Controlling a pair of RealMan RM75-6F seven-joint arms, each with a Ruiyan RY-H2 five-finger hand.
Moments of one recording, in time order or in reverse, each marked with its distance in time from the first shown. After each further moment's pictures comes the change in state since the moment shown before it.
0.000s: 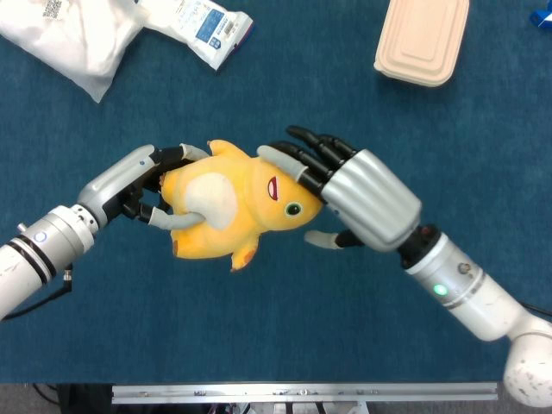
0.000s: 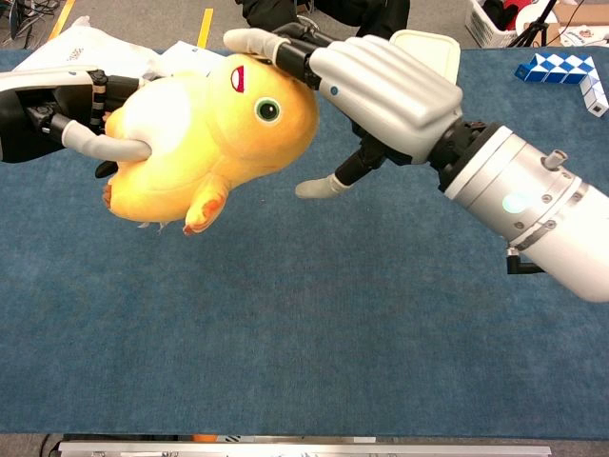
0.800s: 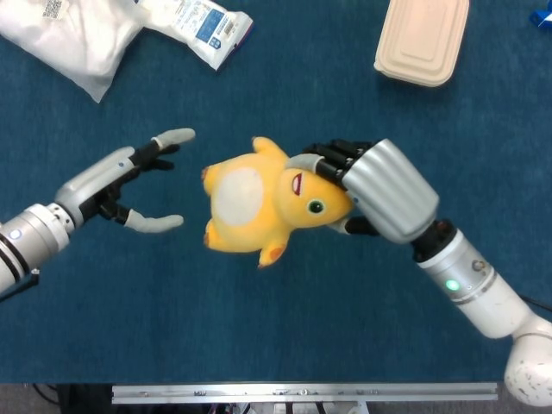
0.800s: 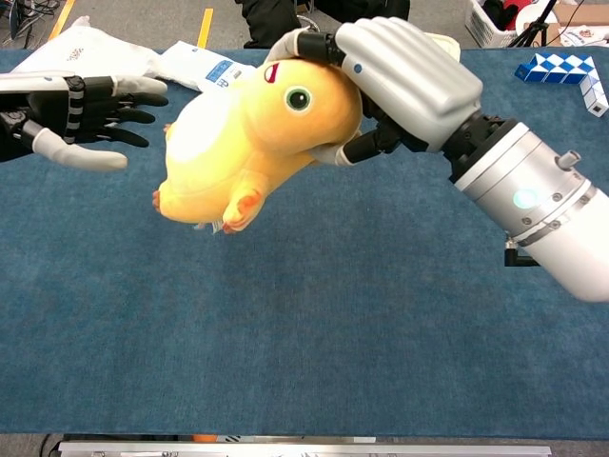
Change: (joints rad) left arm 0.012 0.027 0.050 0.119 0.197 0.027 -0.172; right arm -0.015 -0.003 -0.035 0.052 -0.046 0.135 0.079
